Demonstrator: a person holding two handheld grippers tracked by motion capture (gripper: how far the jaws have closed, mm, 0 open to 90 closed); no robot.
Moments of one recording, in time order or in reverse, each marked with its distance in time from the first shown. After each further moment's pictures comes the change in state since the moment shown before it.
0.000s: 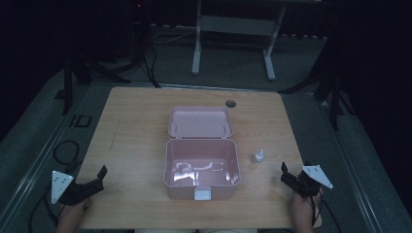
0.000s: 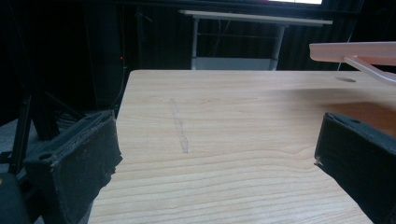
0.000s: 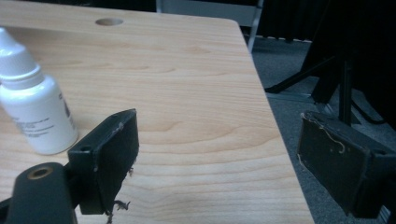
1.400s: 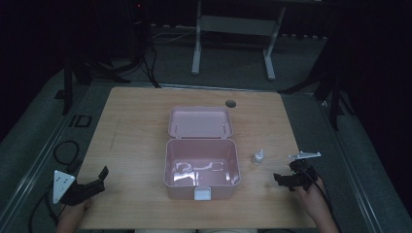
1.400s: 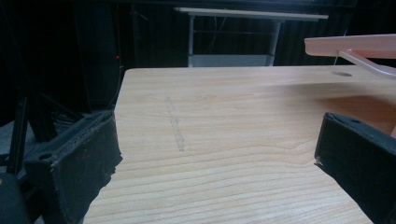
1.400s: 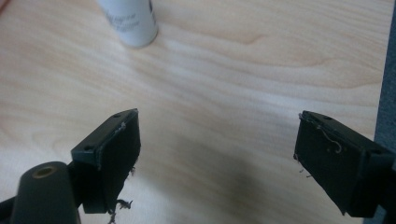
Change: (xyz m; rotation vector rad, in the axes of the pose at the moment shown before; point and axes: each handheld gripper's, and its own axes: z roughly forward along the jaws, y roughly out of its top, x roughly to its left) left arm -0.002 -0.001 0.001 0.012 -0.016 0.018; right arm 0.009 0.052 0.008 0.611 0.280 -0.172
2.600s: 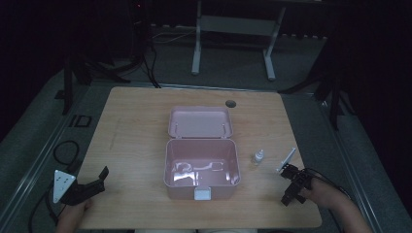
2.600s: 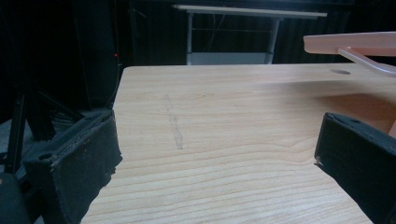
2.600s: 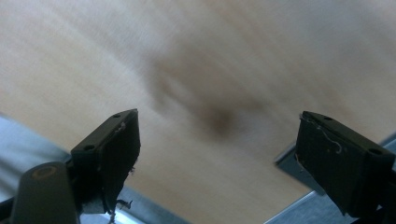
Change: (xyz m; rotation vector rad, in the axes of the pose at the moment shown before) left arm 0.000 0.000 0.000 0.009 -0.006 0.002; right arm 0.012 0.014 0.002 0.695 0.149 -0.284
